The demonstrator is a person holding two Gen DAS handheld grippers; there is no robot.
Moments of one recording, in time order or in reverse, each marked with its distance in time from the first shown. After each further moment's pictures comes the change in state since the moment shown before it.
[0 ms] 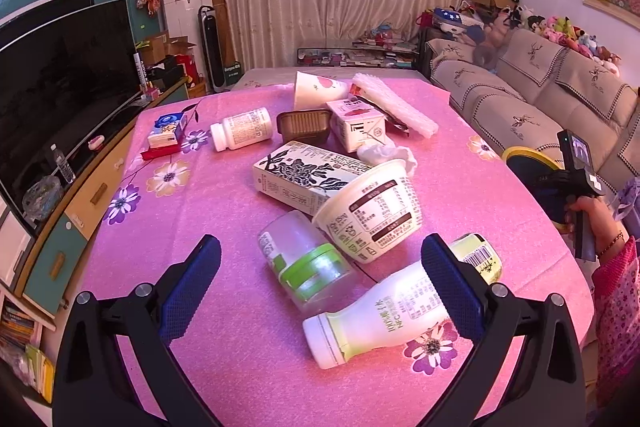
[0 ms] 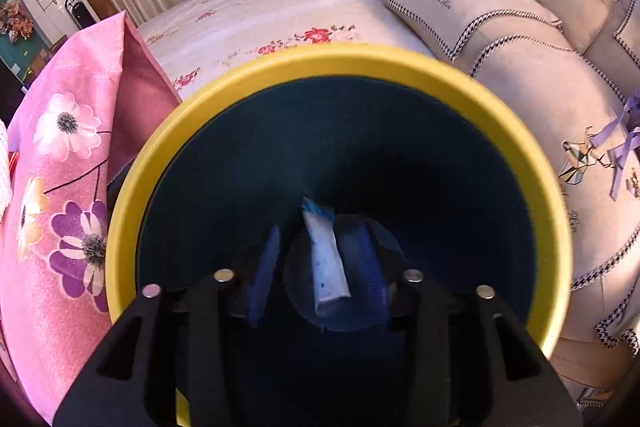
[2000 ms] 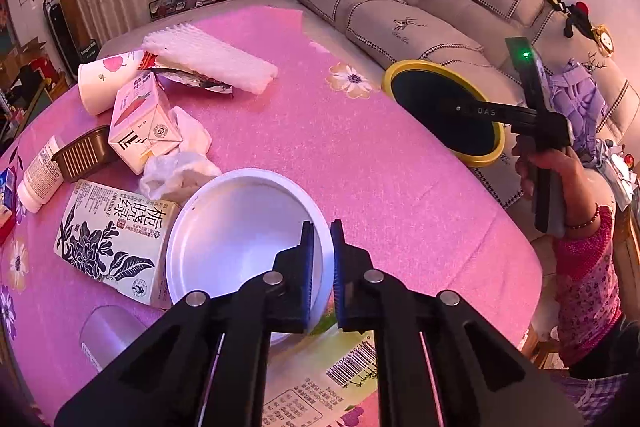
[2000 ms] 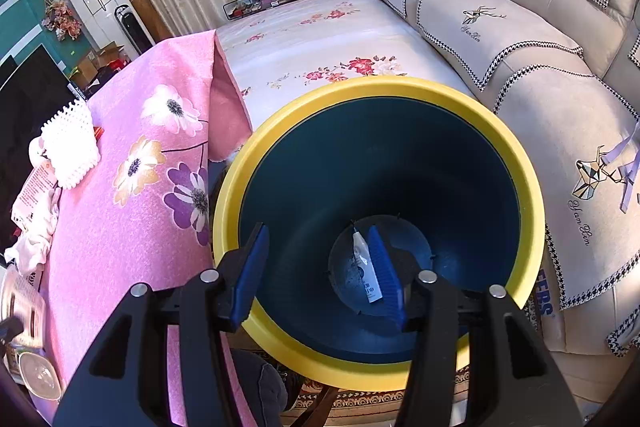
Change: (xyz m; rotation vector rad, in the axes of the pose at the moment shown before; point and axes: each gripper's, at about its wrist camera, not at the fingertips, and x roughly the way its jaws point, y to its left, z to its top) left arm 0.109 -0.108 0.050 0.311 0.292 -0.399; right arm -0.076 0.021 -0.036 -0.065 -0.098 0.139
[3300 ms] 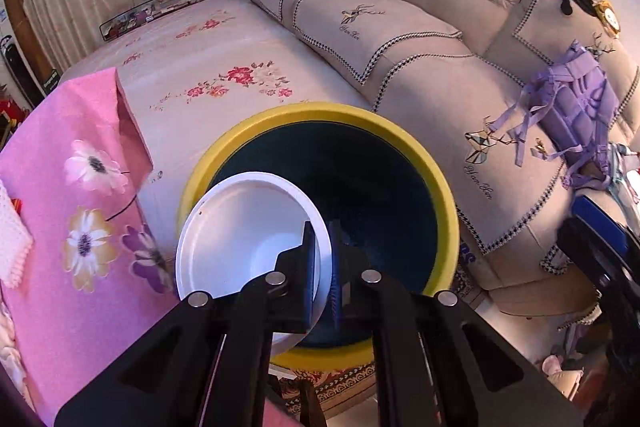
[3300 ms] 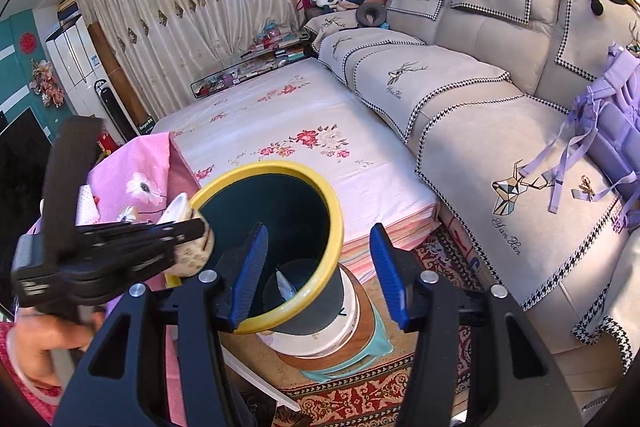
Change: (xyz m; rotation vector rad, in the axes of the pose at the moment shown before) left arm 0.187 -0.222 0.171 0.085 0.039 -0.020; right arm -0.133 -0.114 -0.033 0.109 -0.269 -0.087
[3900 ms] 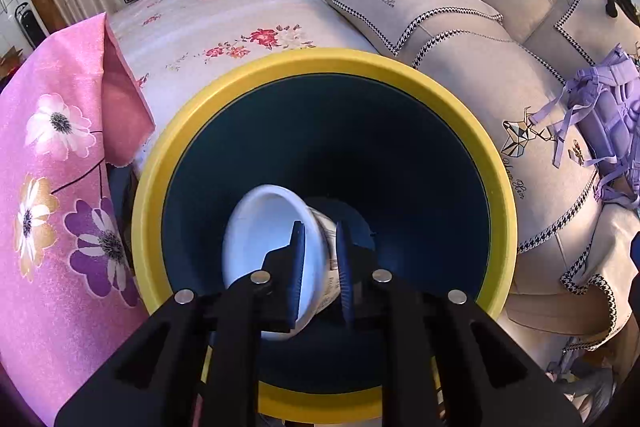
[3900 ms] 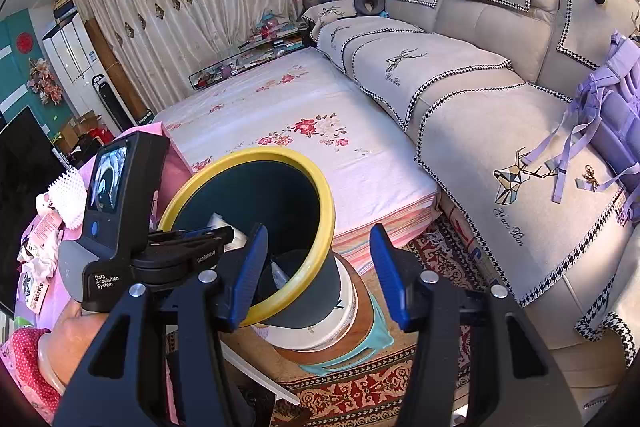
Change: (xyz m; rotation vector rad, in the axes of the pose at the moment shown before) left arm 0.068 0.003 -0.007 -0.088 0.103 0.066; right arm 0.013 -0.007 -0.005 0.008 0.033 0.005
